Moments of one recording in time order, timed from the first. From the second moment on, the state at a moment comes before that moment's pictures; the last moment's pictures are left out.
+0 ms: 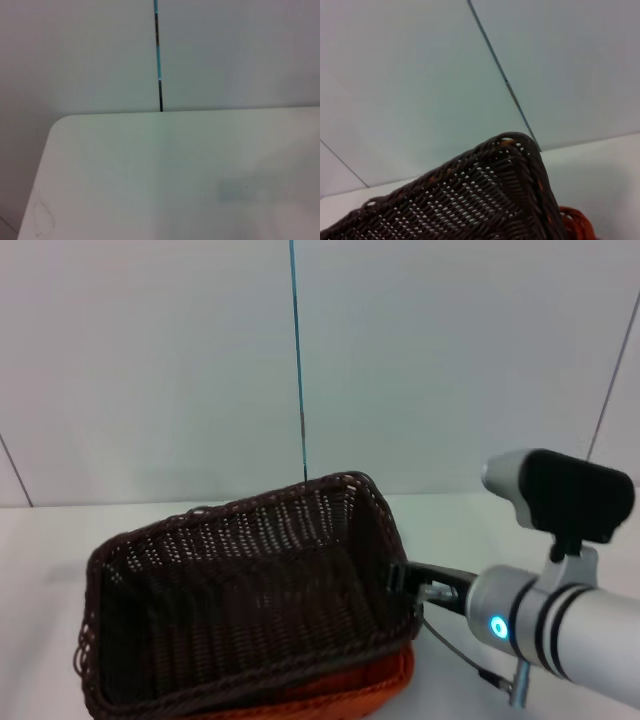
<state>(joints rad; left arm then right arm) -0.46 -1.86 -2.01 -1.08 2.63 -0.95 0.33 0.36 2.09 1.15 1.49 -2.94 0.58 -2.42</state>
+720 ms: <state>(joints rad) -0.47 -1.89 -2.02 -1.09 2.66 -0.95 0.34 0.29 2.08 1.18 1.54 -2.93 0.60 -2.52</state>
